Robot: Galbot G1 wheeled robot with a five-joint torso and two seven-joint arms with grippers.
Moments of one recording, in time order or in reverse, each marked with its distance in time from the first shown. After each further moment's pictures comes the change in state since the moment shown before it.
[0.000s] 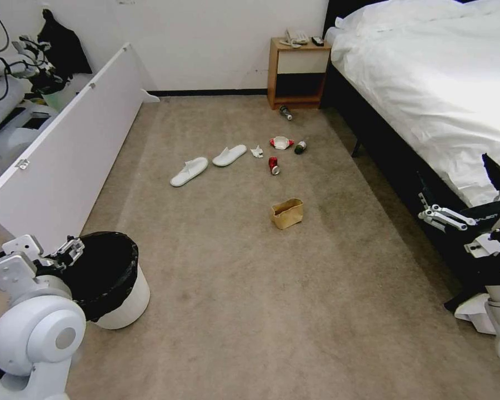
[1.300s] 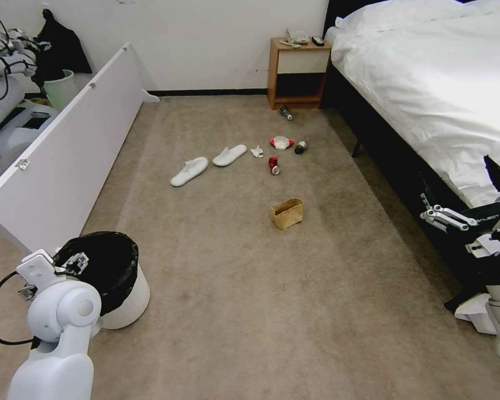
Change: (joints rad) left arm -0.114 -0.067 0.008 0.279 -0.007 -0.054 -0.008; right arm 0.005 -0.001 0.003 -0.020 0.002 0.000 0.001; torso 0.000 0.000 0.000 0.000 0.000
